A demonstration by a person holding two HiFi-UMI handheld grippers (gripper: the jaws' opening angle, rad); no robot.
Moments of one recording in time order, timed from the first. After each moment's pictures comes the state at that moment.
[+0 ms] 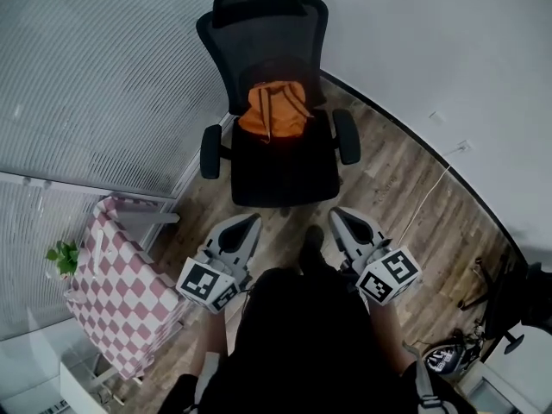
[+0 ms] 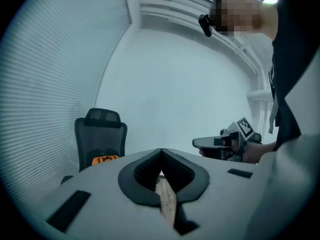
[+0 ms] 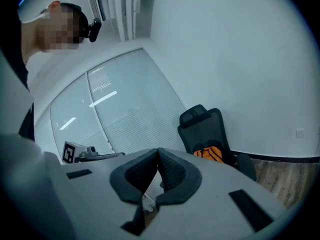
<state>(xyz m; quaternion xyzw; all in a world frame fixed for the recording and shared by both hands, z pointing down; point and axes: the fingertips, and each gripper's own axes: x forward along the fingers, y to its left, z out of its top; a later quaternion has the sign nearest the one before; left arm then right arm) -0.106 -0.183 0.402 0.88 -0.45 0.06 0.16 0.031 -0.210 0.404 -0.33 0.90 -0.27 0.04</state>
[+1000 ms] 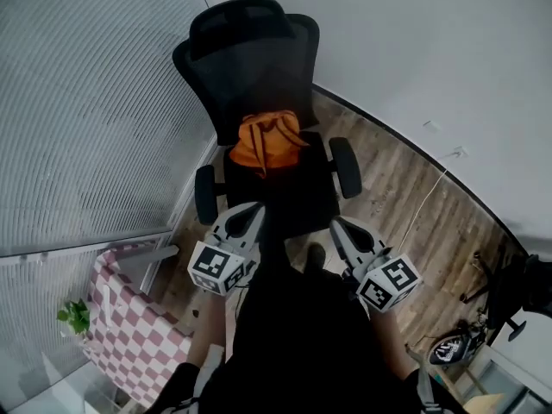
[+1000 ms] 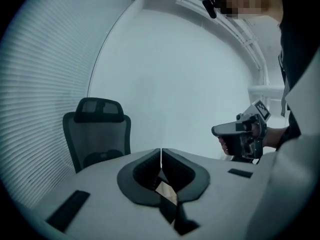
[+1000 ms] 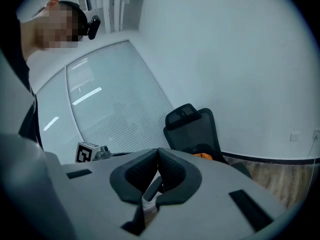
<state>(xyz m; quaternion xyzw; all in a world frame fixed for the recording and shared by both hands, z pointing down) -0.149 -0.373 0.464 0.89 -0.40 0.12 0.18 -0.008 -0.346 0.423 -0.39 0.87 -0.29 0.01</state>
